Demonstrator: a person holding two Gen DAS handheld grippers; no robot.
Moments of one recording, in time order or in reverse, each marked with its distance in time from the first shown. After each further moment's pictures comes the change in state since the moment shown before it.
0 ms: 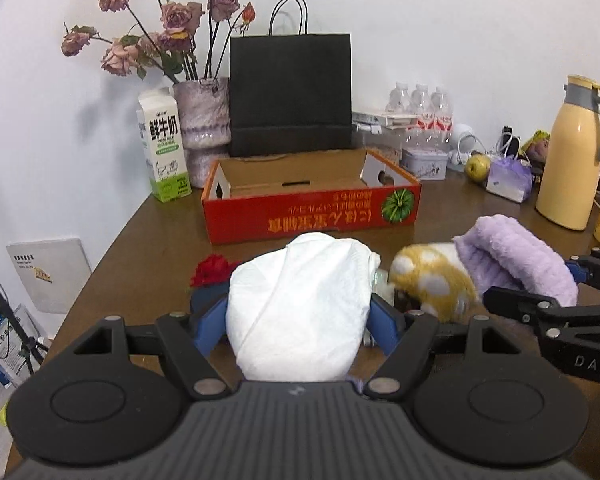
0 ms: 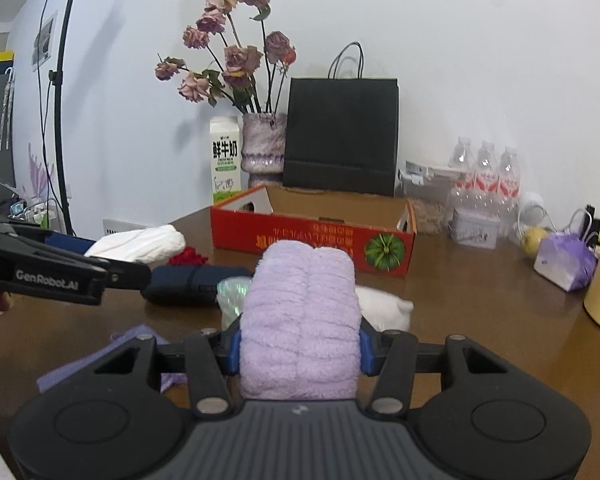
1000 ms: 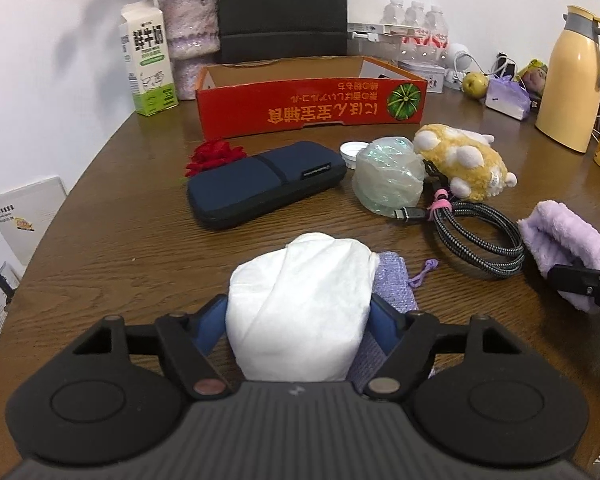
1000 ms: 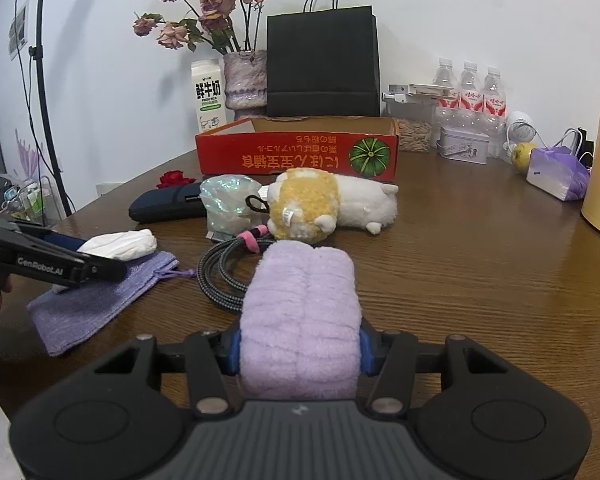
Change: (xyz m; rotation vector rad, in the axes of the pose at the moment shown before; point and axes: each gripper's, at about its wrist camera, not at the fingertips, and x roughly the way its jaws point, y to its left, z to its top) left arm 0.029 0.035 -0.067 0.032 0.213 -0.054; right arm -0.003 -0.013 -0.067 0.089 0.158 0.001
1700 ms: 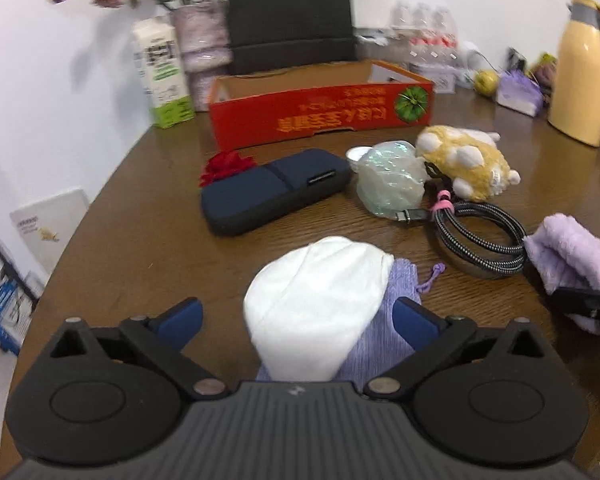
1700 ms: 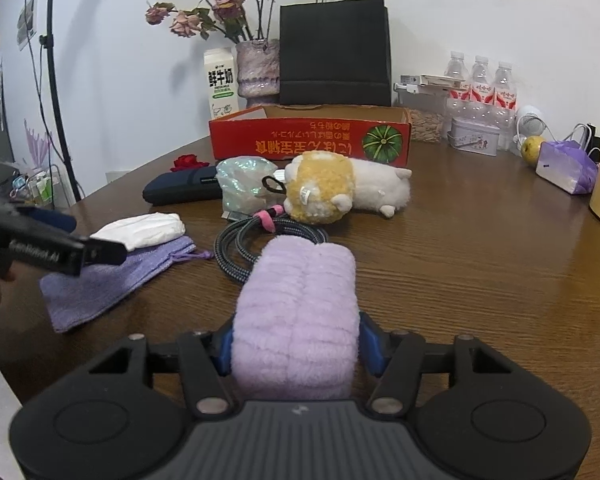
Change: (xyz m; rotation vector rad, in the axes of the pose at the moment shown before) left arm -0.007 -0.016 0.004 0.049 -0.003 0.065; right arm -0.003 0.006 -0.010 -0.012 0.024 0.023
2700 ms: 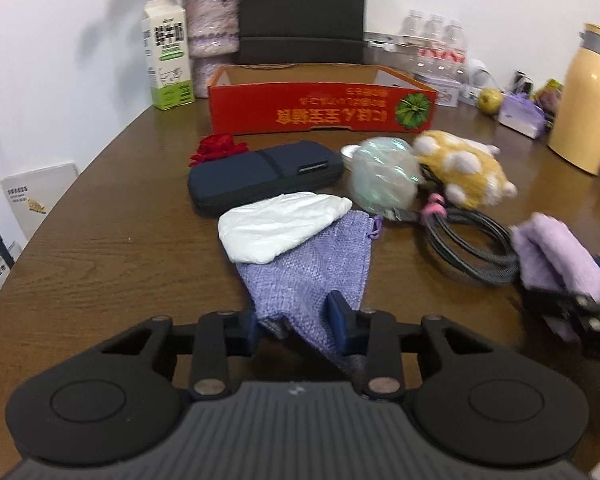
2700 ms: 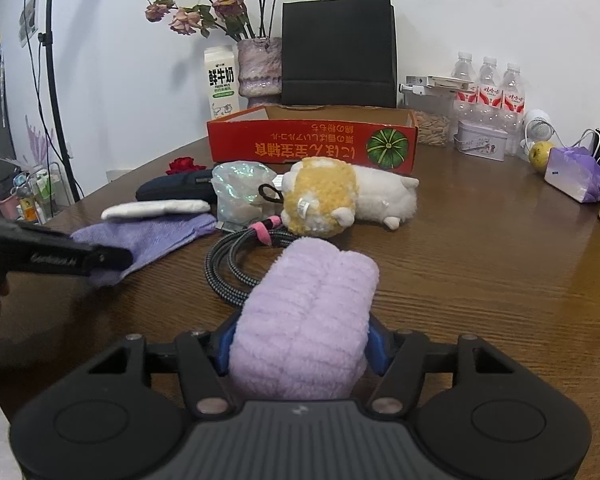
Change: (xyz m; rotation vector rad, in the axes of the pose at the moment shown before) left arm 0.000 -0.006 -0.017 -0.118 -0.017 -0.034; right arm 0.016 -0.003 0.012 -0.017 0.008 0.013
